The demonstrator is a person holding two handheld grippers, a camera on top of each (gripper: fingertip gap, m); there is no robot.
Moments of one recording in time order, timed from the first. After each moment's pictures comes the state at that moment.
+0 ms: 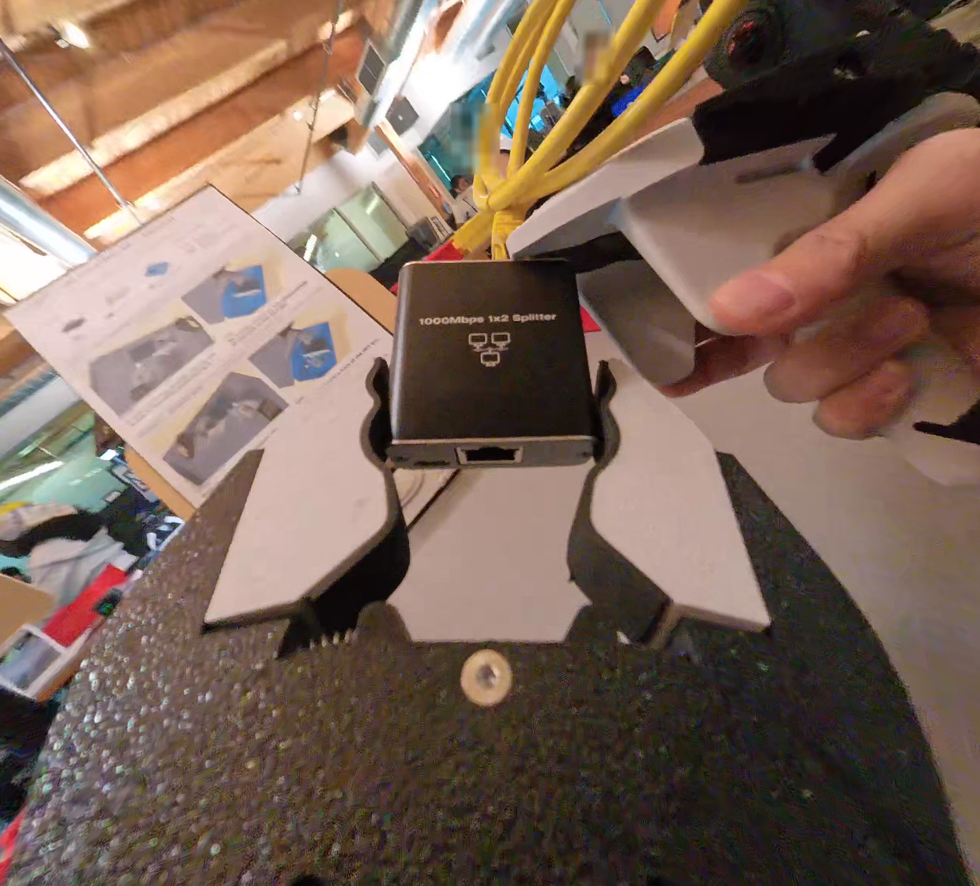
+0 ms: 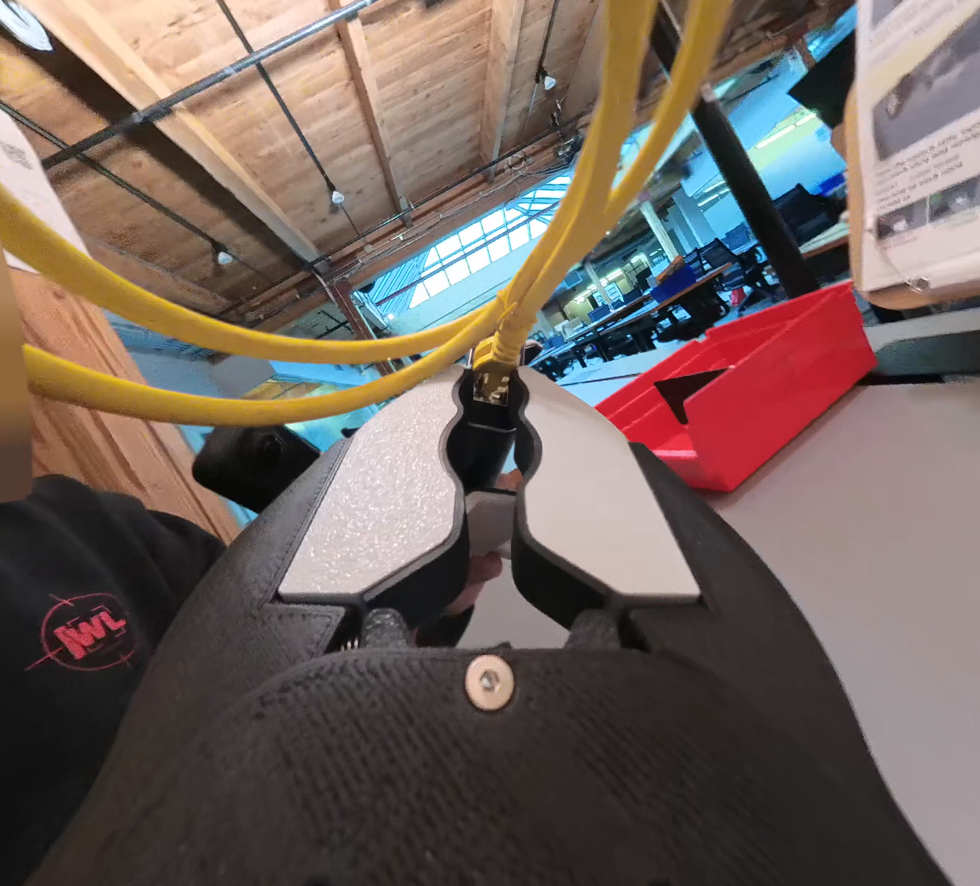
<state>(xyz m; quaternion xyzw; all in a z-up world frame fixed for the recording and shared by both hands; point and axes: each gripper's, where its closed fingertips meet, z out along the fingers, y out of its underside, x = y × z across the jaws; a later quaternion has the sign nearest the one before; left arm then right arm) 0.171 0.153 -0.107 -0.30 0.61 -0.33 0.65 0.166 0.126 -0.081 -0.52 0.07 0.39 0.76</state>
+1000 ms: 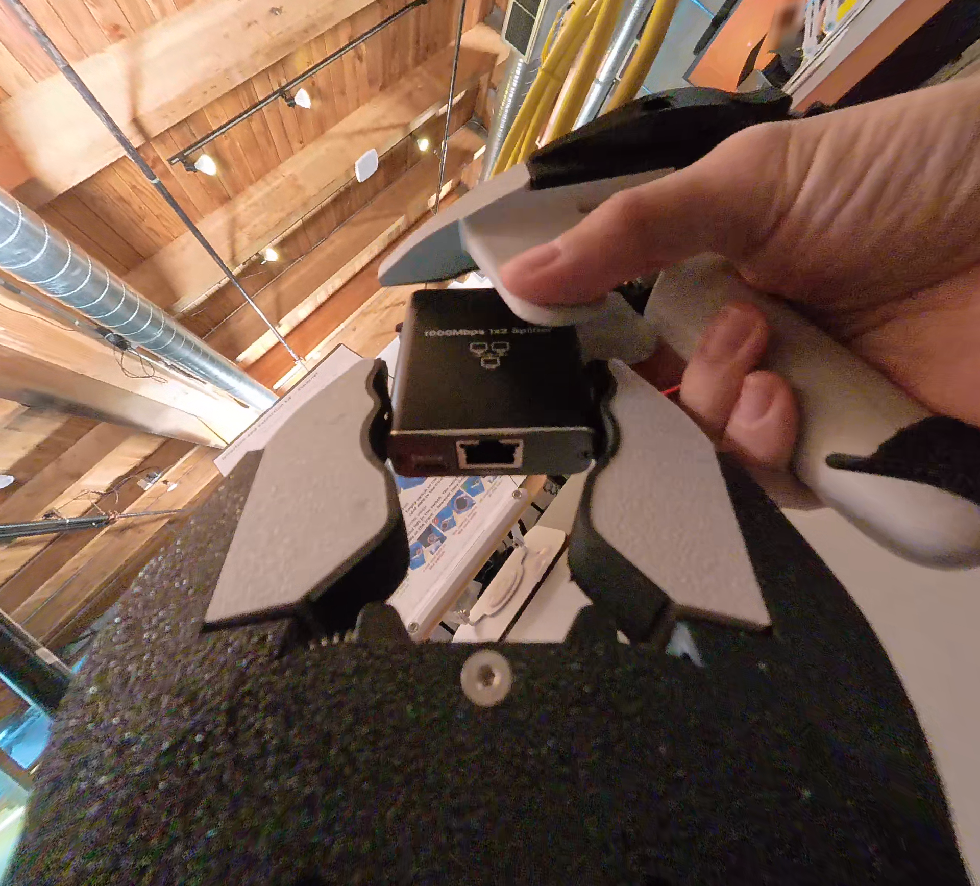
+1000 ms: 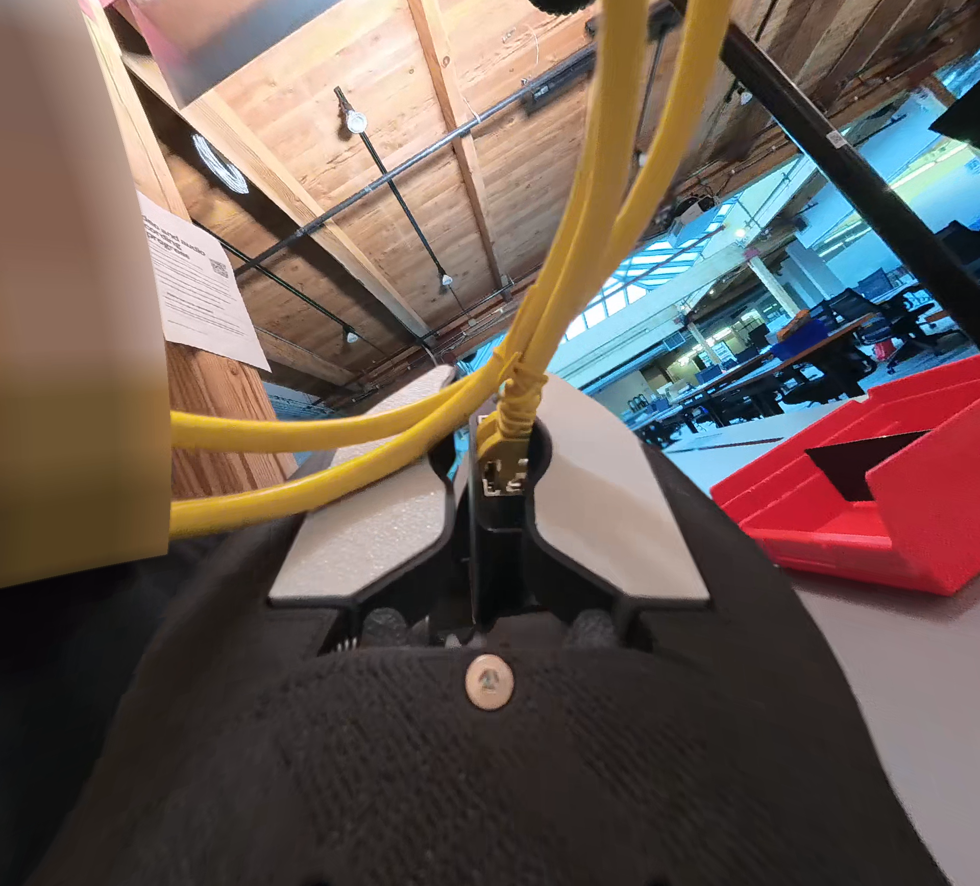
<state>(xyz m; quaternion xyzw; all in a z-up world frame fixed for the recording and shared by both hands) 0.147 0.107 -0.074 -0.17 0.54 -0.28 0.78 0.135 0.105 -0.033 -0.42 0.06 0.47 0.77</state>
